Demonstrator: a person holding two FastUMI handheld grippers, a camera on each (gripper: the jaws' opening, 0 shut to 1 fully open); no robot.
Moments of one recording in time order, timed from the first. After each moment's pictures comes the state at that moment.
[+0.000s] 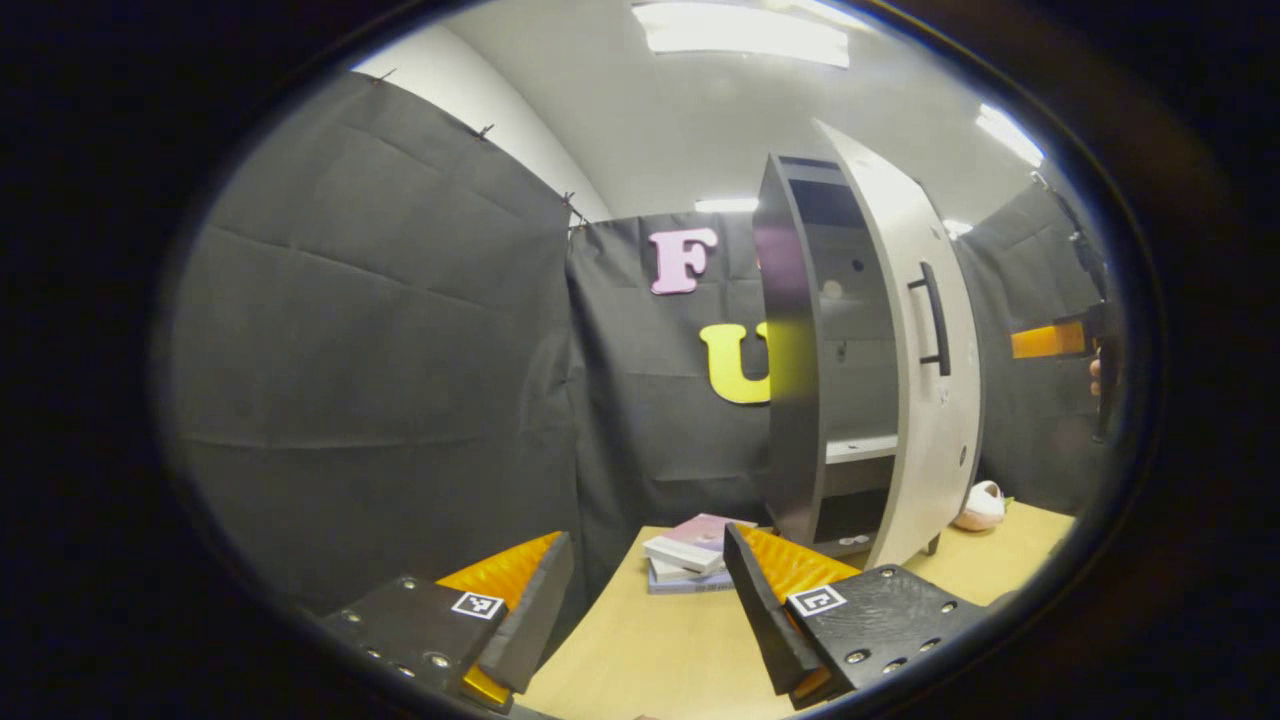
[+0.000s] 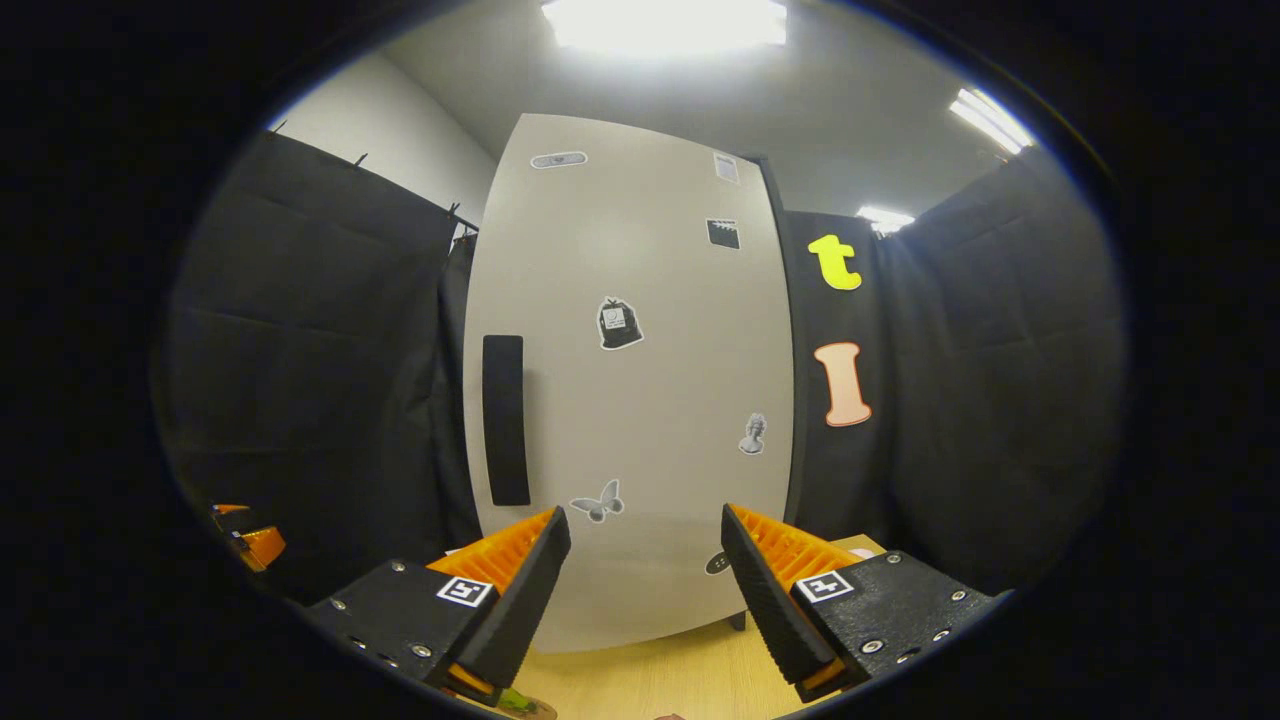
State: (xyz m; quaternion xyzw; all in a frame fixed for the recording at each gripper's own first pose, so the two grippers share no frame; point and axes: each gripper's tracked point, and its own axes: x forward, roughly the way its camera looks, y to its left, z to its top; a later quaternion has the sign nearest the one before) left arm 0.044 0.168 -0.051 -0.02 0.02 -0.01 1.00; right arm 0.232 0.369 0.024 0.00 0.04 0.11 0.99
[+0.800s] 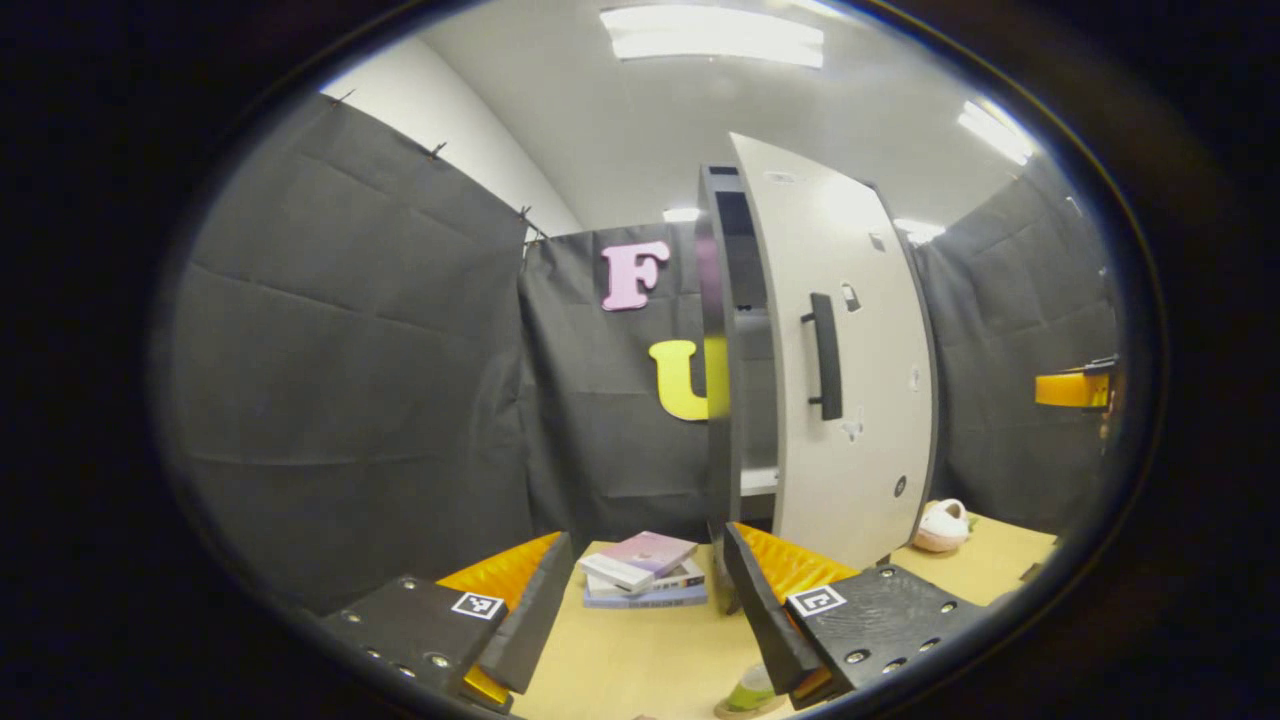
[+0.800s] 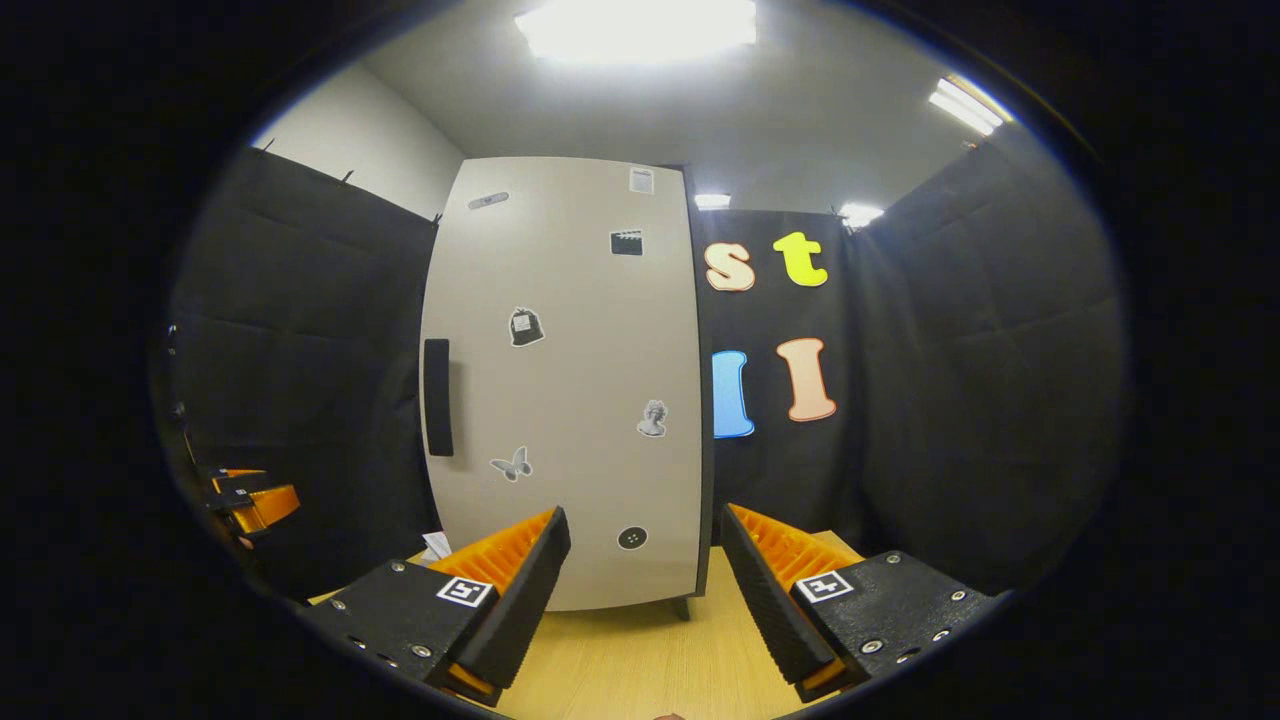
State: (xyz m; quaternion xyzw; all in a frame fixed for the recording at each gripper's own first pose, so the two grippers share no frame) left arm 0.036 0.039 0.001 -0.01 0.01 -0.04 1.00; right arm 0.208 0.252 0.013 0.02 0.03 0.10 0.99
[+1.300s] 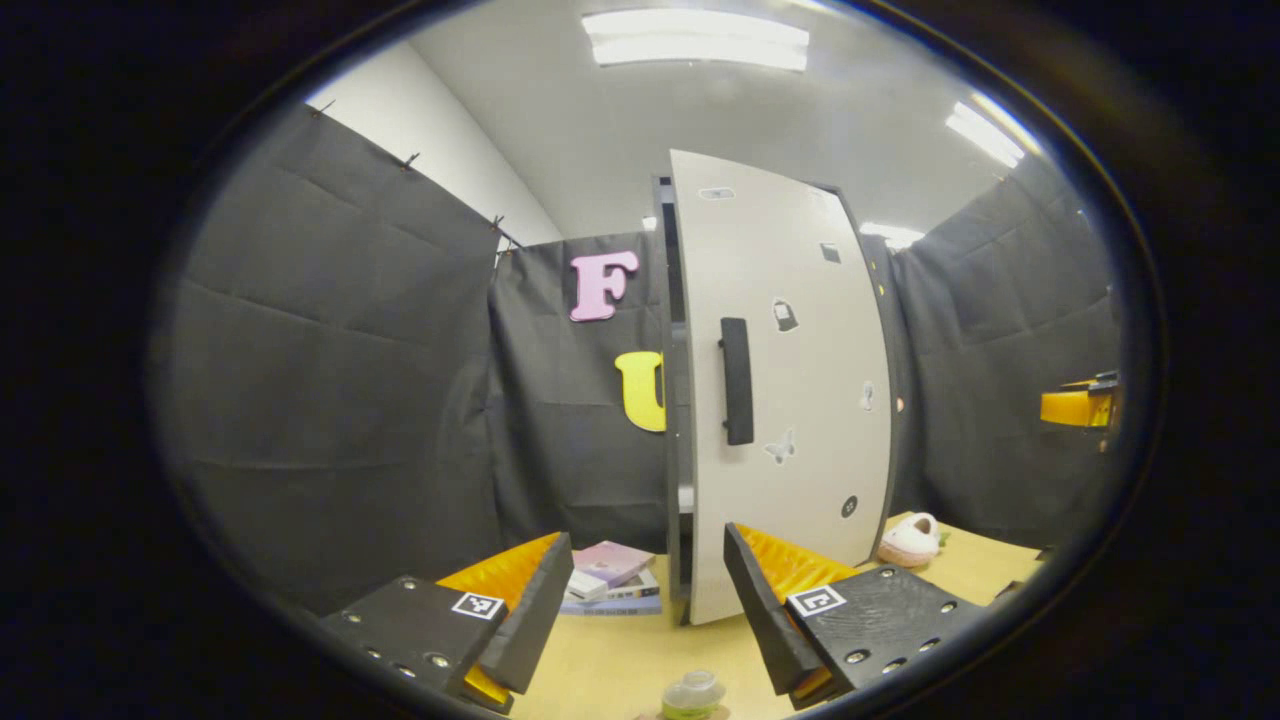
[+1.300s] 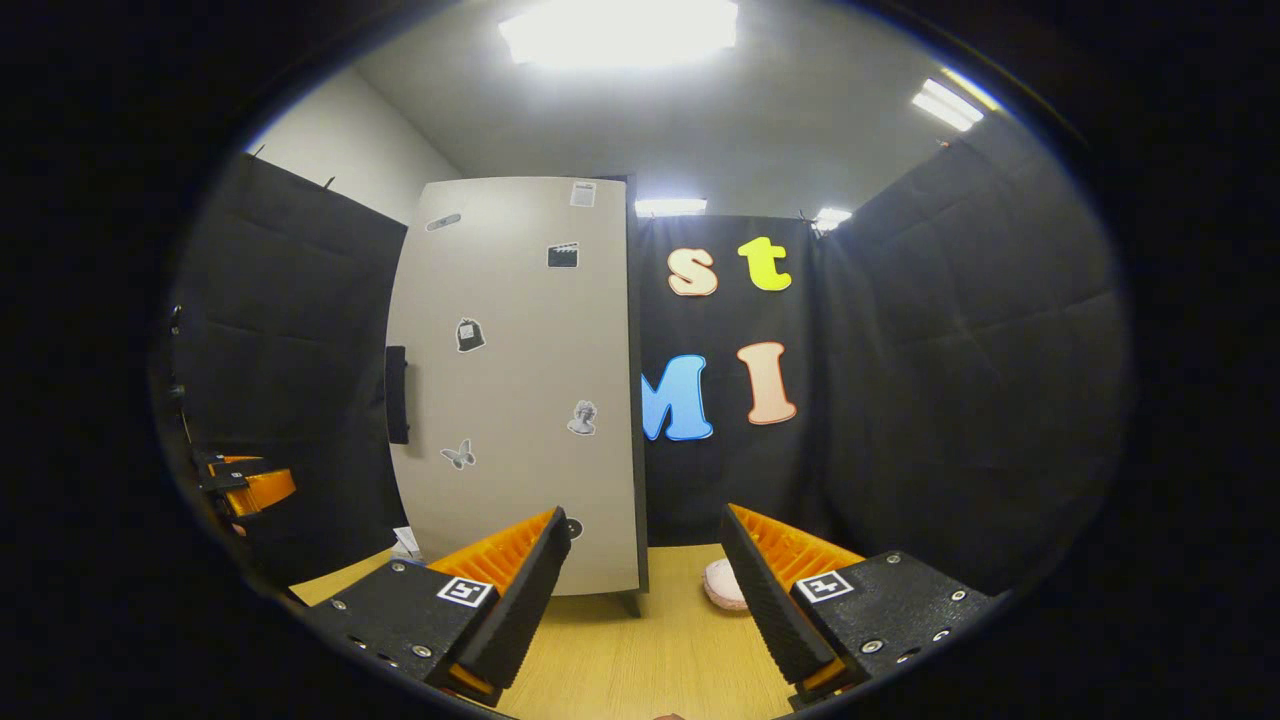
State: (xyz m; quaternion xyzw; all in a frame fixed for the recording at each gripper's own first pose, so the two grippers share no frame) left arm 0.027 -0.038 0.022 -0.01 0.00 -0.06 1.00; right arm 0.198 0.173 0.014 0.01 0.03 0.07 1.00
